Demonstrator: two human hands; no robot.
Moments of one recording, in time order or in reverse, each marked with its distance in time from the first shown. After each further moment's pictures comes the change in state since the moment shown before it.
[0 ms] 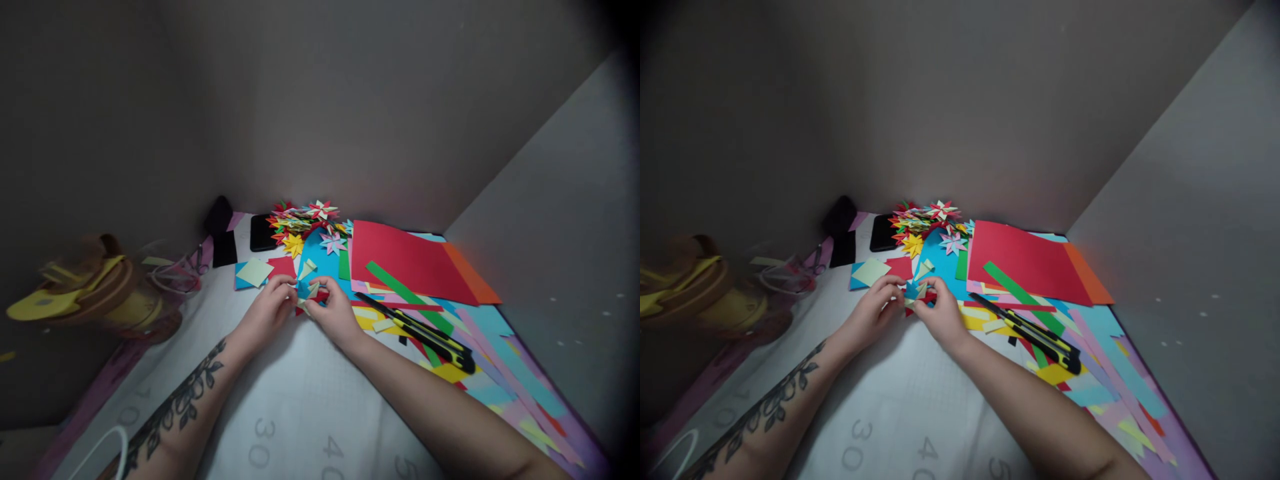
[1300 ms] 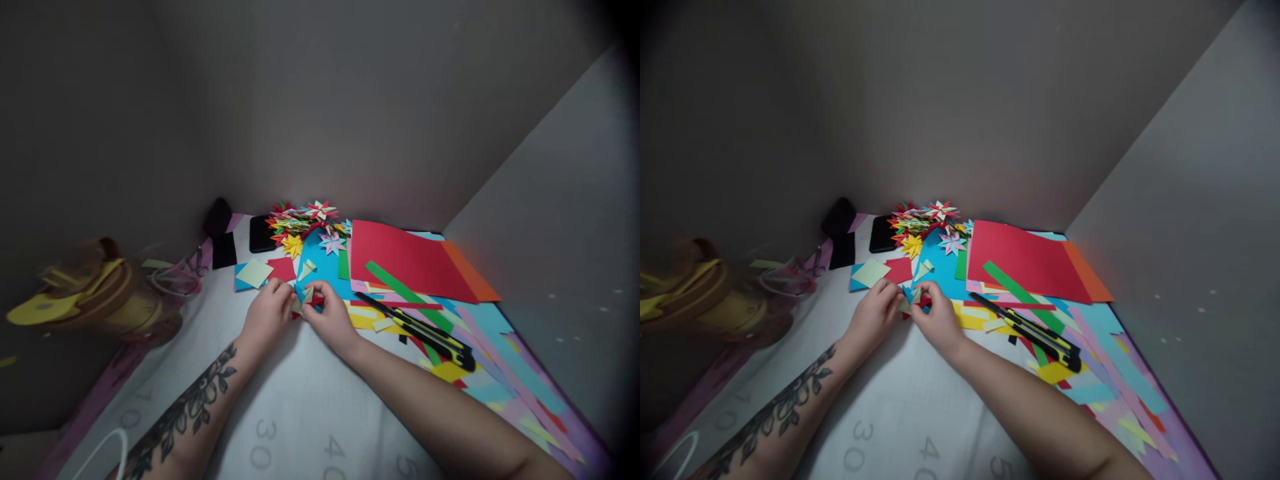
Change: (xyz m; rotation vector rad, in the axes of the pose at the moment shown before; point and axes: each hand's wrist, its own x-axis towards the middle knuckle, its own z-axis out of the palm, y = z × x) left_hand 0.000 0.005 0.011 0.326 0.061 -0.129; right_hand -0.006 0.007 0.004 -0.118 0.025 -0.088
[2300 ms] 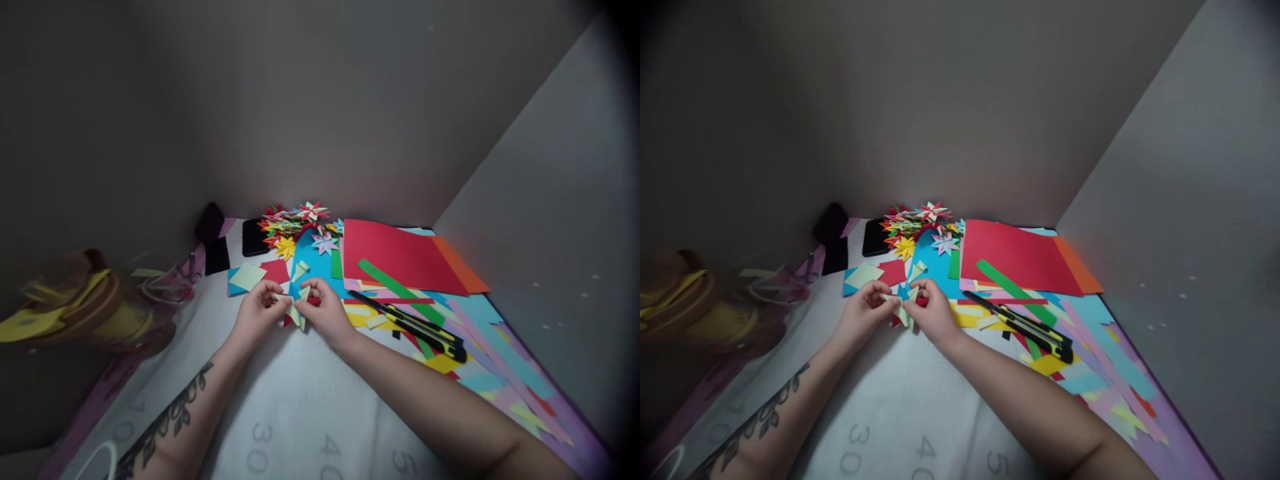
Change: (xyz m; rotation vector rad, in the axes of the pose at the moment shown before) left_hand 0.004 0.000 0.002 -0.912 -0.027 -0.503; right_hand 0.006 -0.002 -0.002 0.305 -0.055 0.169
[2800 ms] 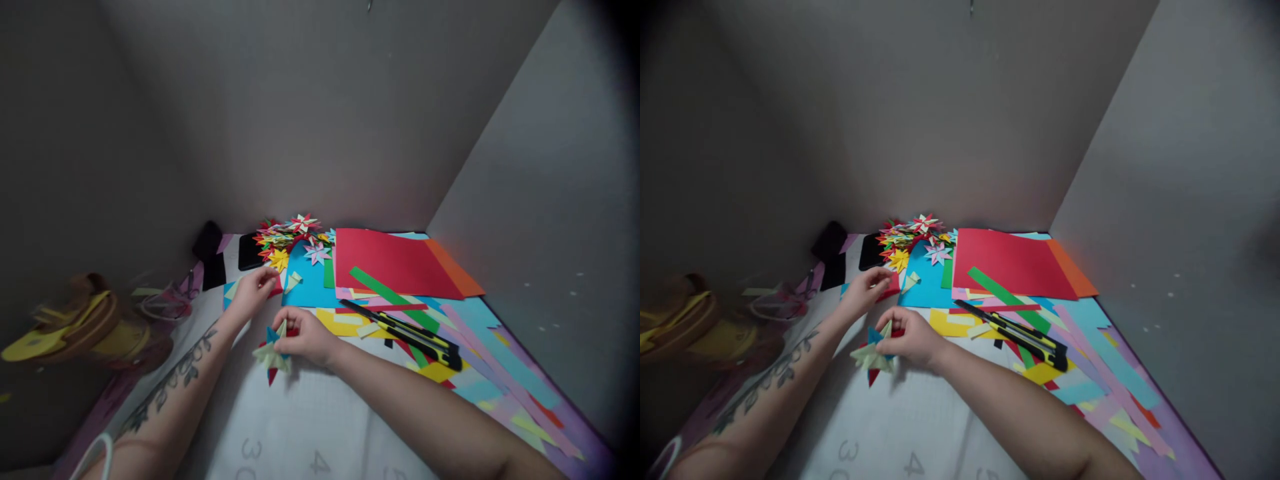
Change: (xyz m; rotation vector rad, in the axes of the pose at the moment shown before) left_hand 0.064 0.017 -0.010 0.541 -0.045 0.255; right_hand -0.011 -0.004 0.000 0.207 -0.452 0.148
